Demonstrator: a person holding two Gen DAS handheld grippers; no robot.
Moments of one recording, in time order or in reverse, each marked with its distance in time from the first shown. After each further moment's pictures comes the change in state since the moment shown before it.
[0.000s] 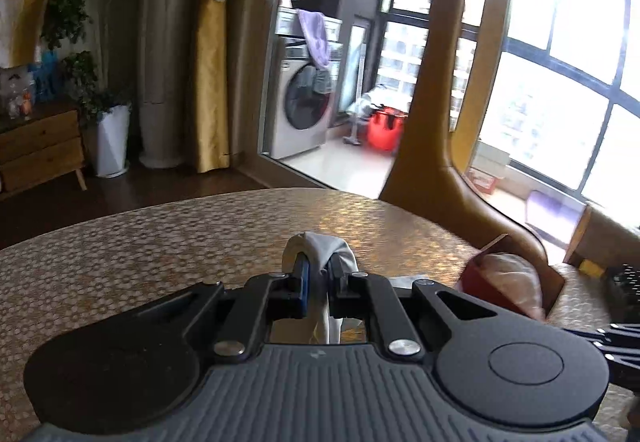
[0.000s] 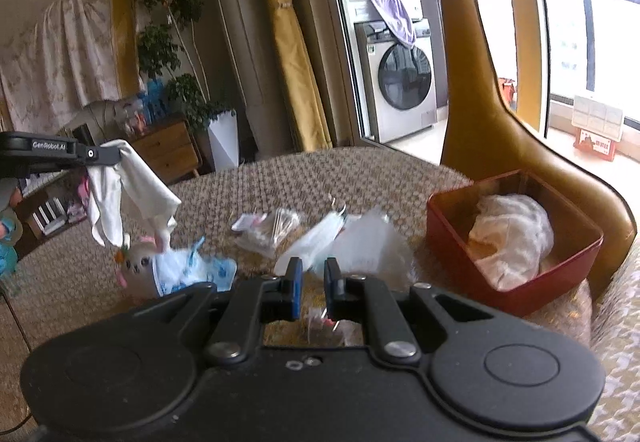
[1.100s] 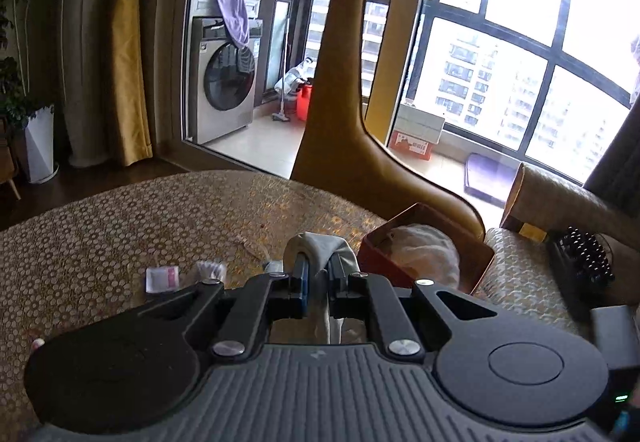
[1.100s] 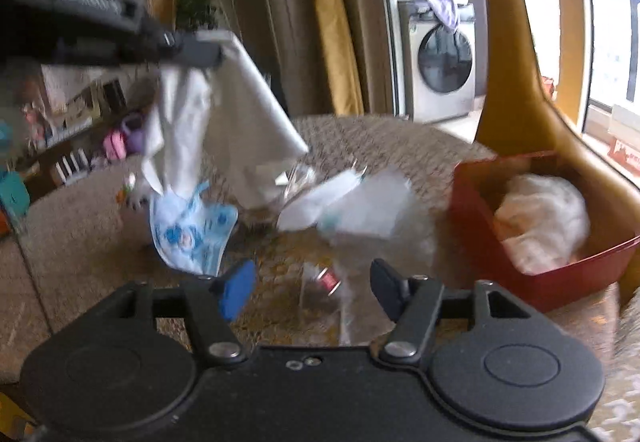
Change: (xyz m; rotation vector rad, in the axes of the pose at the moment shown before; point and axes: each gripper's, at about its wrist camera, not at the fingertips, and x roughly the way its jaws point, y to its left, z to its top) left arm 0.033 -0.096 -0.016 0.090 0.077 -0.162; right arm 0.051 -0.009 -0.038 -0.113 0.103 0.096
